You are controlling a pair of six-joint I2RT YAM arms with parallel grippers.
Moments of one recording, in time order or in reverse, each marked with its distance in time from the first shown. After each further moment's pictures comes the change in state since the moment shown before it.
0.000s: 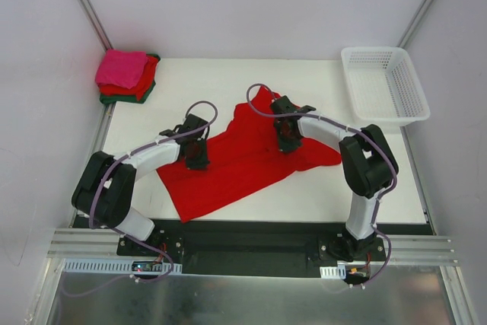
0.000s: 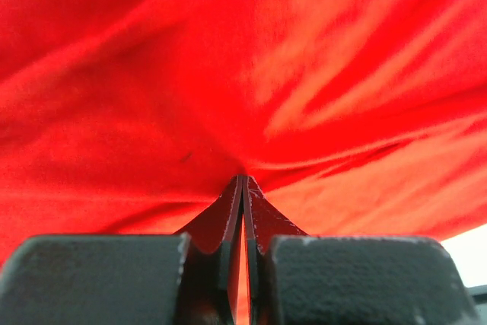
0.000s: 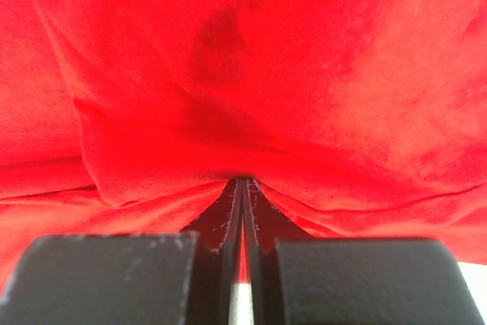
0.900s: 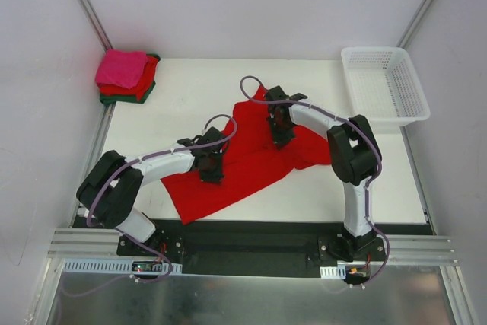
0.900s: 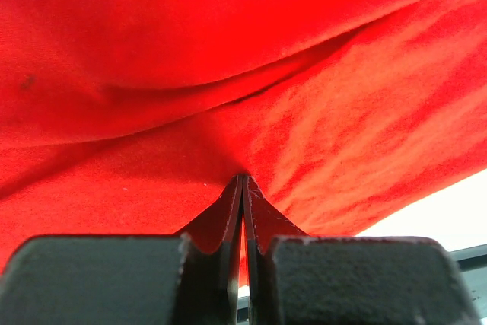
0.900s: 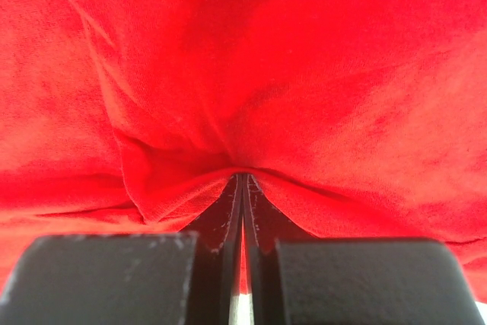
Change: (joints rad) left arm -0.218 0.006 -0.020 -0.024 -0.006 -0.107; right arm -0.015 0.173 0.242 -0.135 -0.095 -0.069
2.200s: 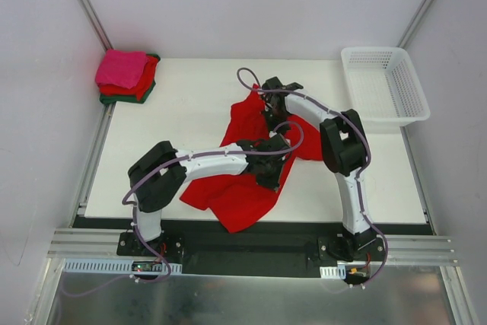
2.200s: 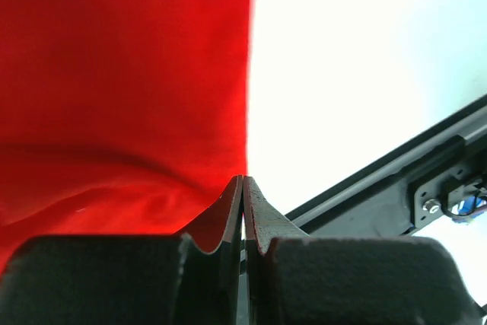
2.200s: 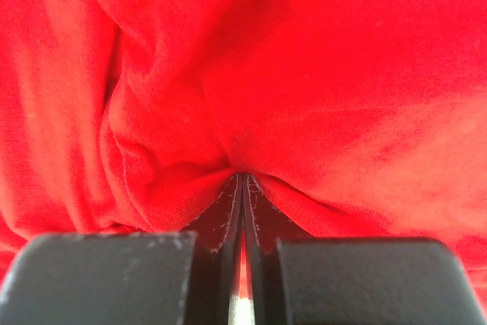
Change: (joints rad) left arm -0.375 0.335 0.471 -0.015 0.076 -0.054; right arm -0.031 0.149 0.235 -0.127 -0.125 -0.080
